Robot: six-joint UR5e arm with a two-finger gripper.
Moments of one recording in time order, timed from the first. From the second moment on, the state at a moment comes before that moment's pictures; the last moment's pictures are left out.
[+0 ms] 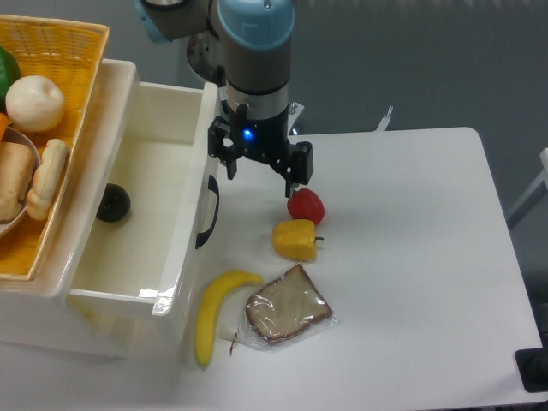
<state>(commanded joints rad) 2.41 -1.66 -1.59 -1.34 1.54 0.77</state>
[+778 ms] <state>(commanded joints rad) 2.47 -1.73 -1.62 -1.30 1.57 0.64</state>
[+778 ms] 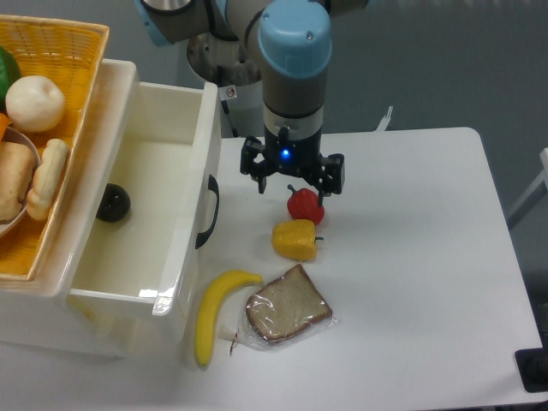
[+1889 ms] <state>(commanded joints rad) 2.44 -1.90 -1.62 -1.31 1.46 0.52</state>
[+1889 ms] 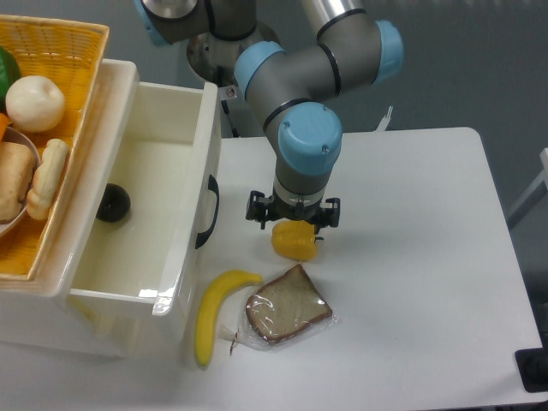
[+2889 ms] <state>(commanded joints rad) 2.36 -1.91 -1.62 -1.32 1.38 0.52</state>
